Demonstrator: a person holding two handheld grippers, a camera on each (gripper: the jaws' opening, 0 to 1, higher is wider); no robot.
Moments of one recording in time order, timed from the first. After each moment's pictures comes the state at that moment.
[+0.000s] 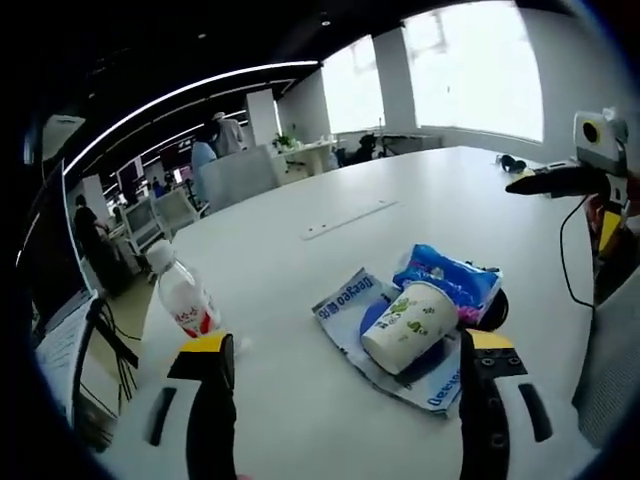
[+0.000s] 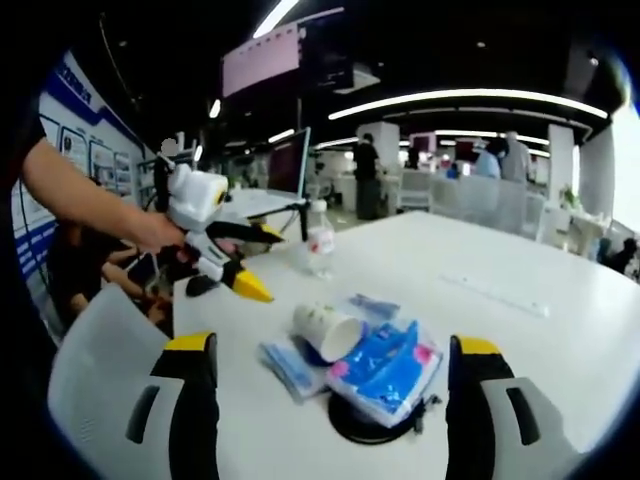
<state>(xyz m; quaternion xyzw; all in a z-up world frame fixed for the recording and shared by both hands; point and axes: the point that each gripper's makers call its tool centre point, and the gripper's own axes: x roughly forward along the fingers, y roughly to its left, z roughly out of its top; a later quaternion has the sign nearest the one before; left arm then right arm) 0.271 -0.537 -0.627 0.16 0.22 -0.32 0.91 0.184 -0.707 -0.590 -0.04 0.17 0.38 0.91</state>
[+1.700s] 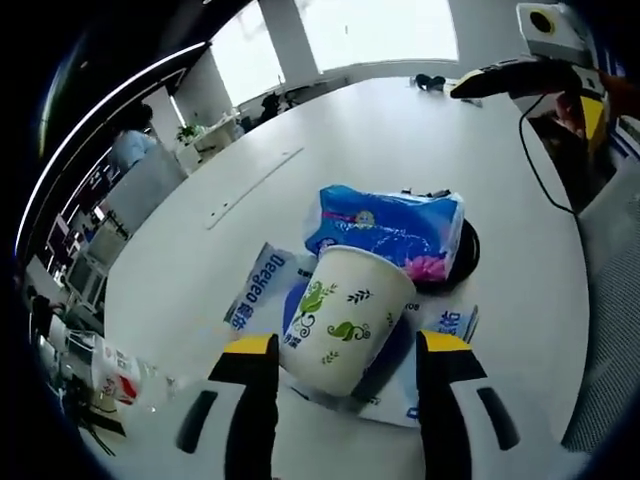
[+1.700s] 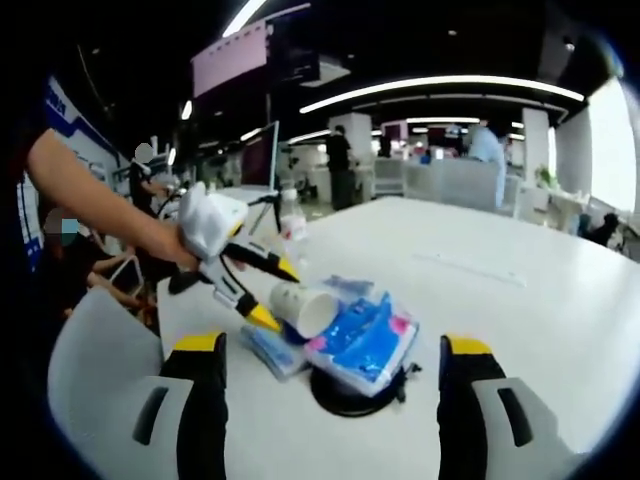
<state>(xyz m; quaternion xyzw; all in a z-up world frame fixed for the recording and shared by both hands) 0.265 -0.601 -0.695 0.28 0.29 -0.44 0.80 0.183 -0.738 -0.607 -0.02 0.20 0.33 0.92</state>
